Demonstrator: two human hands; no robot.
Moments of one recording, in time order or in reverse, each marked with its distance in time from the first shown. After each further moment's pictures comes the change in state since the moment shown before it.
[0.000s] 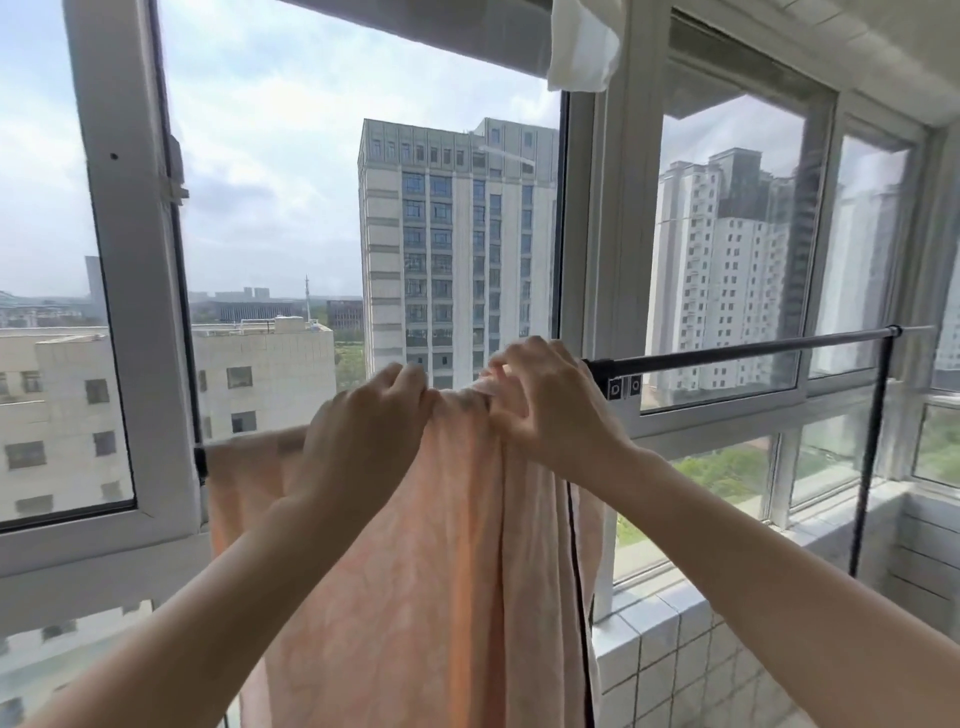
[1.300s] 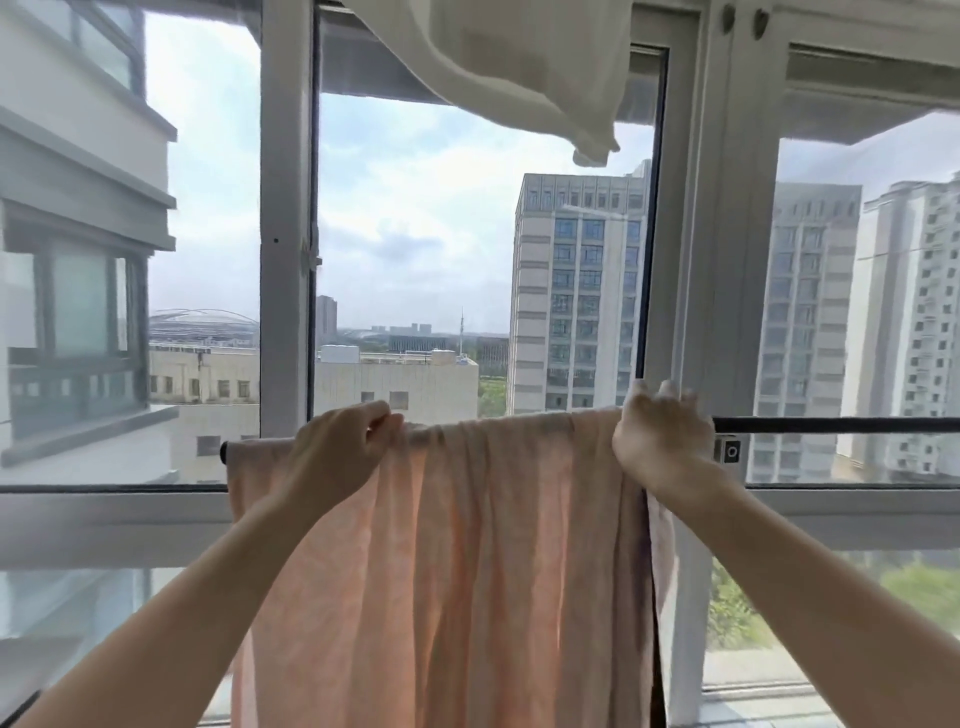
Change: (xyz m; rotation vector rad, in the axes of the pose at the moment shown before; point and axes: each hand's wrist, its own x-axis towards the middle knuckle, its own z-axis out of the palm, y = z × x) left_hand 0.001 0.001 -0.010 0.205 -0.080 -0.372; right_hand 0.016 0.107 -0.041 -0.252 -0.227 0.415
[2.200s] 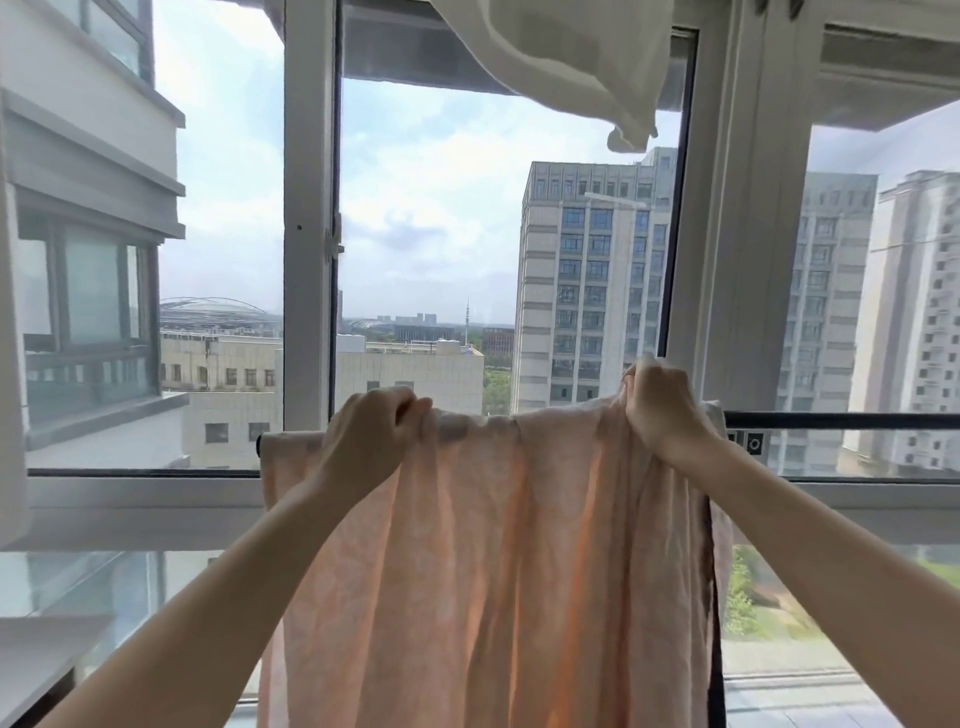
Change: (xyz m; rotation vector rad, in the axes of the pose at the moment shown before) left_hand -0.002 -0.002 -0.009 -0.196 0.008 -0.025; right_hand 0.025 -0.019 0.018 0.375 0.143 -0.196
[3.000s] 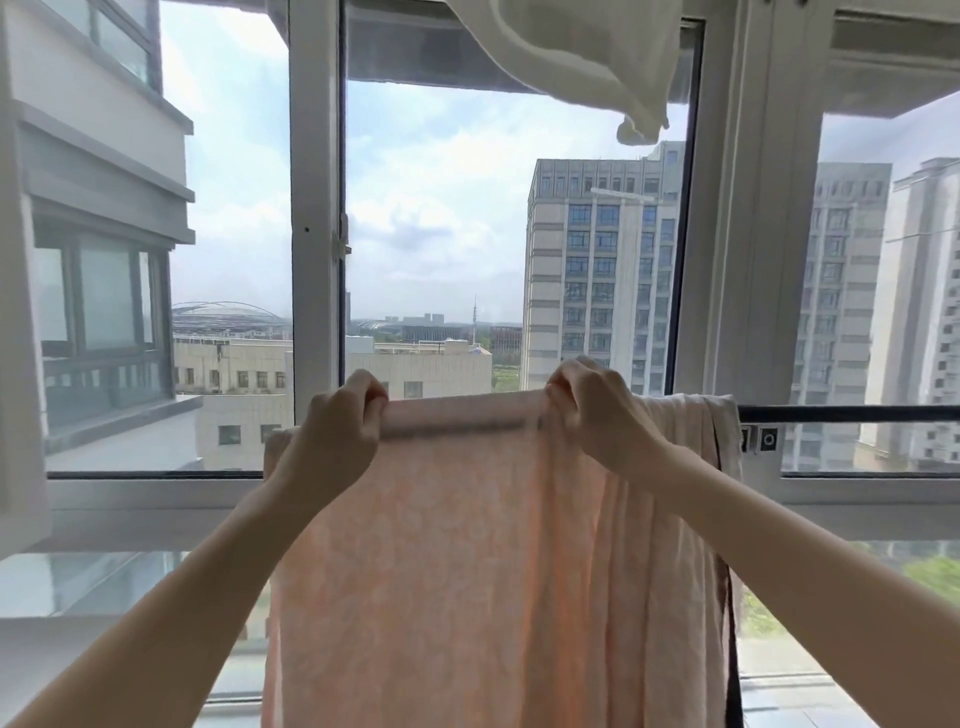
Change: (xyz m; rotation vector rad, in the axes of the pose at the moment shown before) left_hand -0.009 -0.015 -0.032 0.030 0.010 -0.032; right_hand -0.023 -0.056 0.014 0.221 -0.064 -0.352
